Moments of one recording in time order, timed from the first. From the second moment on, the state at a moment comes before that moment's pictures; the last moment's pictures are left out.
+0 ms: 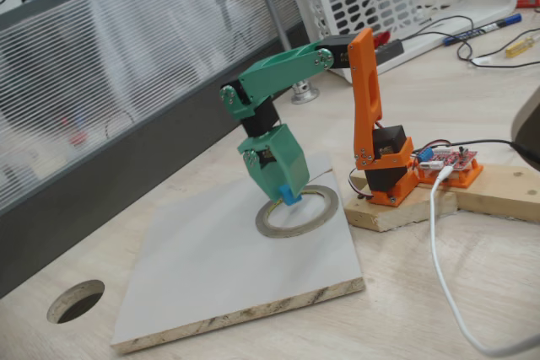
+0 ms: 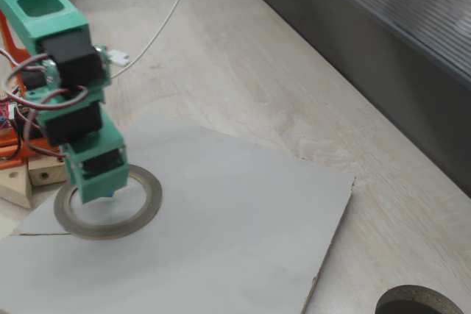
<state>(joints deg) 23.6 98.5 107.0 90.6 99.3</state>
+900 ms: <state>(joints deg) 19.7 98.9 107.0 90.4 99.3</state>
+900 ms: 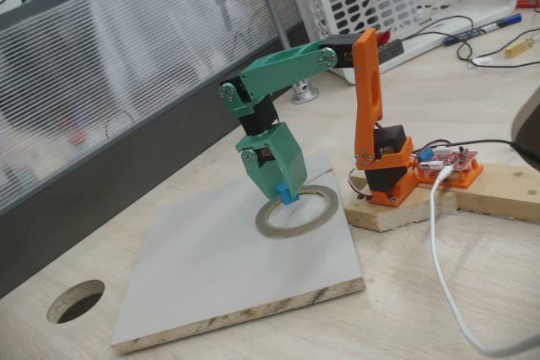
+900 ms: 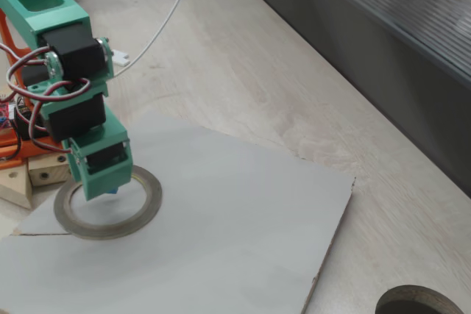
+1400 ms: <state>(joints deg) 19.5 98.9 107.0 90.6 99.3</state>
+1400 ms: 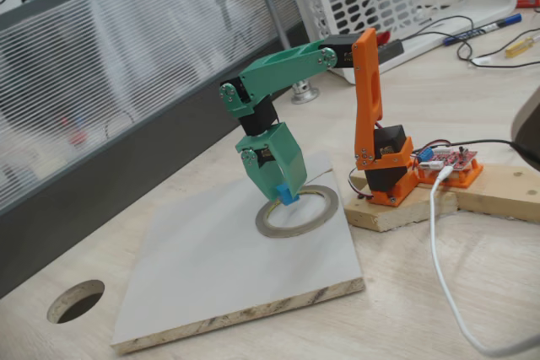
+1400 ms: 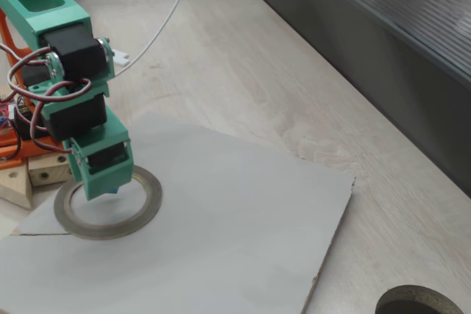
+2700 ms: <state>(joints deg) 19.5 98.9 107.0 90.6 99.6</state>
